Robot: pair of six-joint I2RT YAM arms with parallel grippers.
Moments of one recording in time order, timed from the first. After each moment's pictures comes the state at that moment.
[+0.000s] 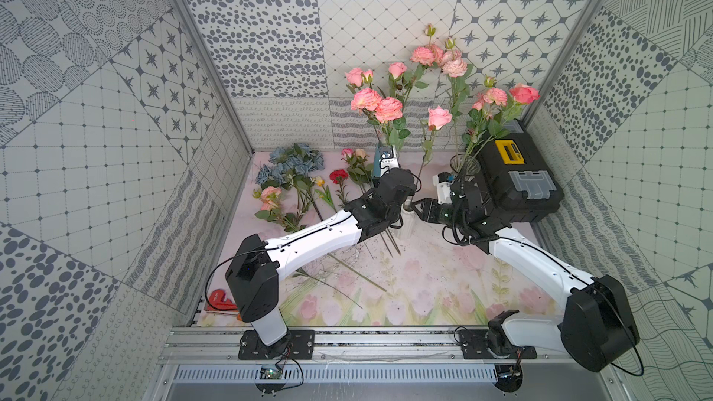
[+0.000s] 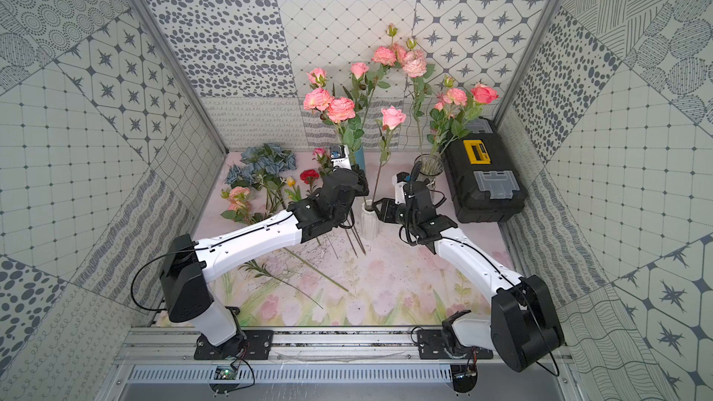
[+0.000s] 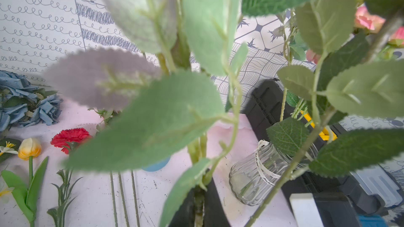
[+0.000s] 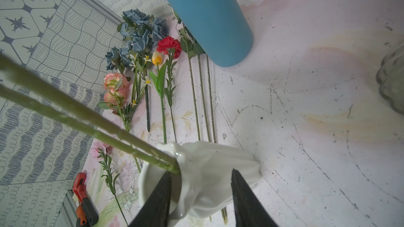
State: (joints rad) left arm -0.96 1.68 1.43 -0.01 -0.68 -0.49; right arm 0.42 1.30 0.86 -0.13 -0.26 0.53
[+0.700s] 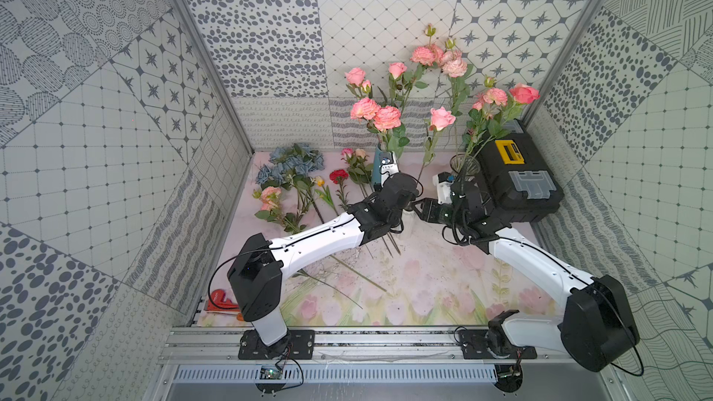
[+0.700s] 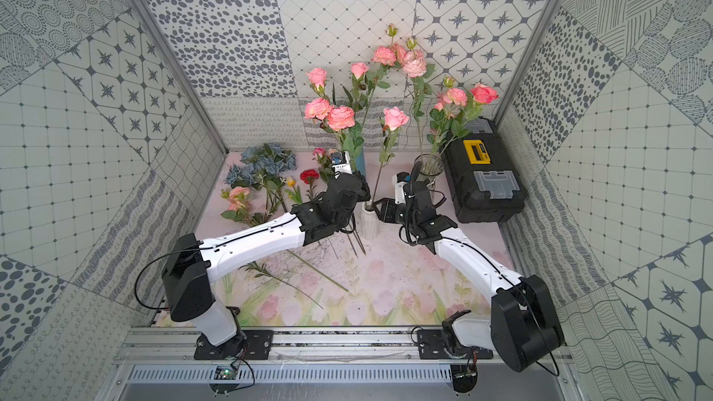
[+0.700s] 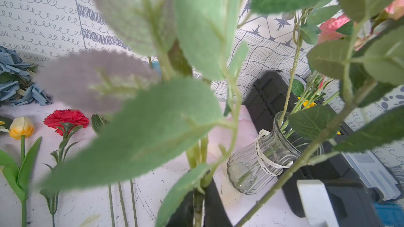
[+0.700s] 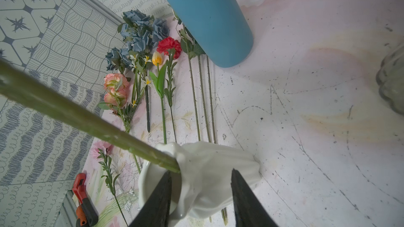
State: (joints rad) left arm -0.98 1.69 1.40 -0.03 -0.68 -0.57; right arm 0.42 1.30 0.85 -0.12 -0.26 0.53
